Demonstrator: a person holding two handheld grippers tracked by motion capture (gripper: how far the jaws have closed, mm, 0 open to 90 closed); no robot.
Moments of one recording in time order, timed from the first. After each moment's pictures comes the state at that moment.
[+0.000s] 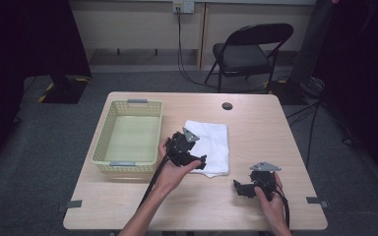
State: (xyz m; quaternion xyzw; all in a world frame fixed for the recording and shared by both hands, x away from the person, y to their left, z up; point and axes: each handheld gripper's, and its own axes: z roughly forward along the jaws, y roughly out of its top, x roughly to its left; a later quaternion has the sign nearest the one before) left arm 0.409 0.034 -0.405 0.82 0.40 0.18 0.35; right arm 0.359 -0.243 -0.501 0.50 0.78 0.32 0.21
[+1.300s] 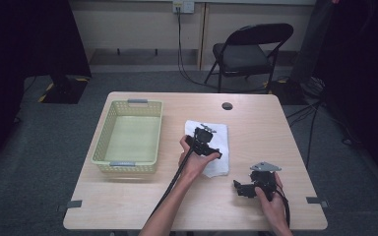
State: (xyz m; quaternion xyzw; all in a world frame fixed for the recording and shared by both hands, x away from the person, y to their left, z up) left arm 0.473 -0.034 -0.464 0.83 0.44 0.19 0.28; right arm 0.359 -0.244 -0.501 0.49 0.78 0.32 0.21
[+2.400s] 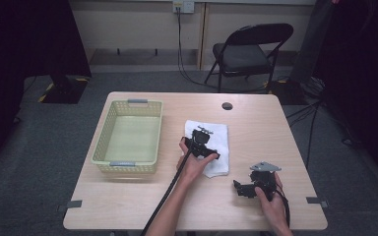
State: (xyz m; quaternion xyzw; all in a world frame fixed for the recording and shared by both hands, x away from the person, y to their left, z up) left arm 0.488 -0.026 -0.489 0.81 0.47 0.18 0.29; right arm 0.359 -0.244 -0.501 0.49 0.78 0.32 0.21
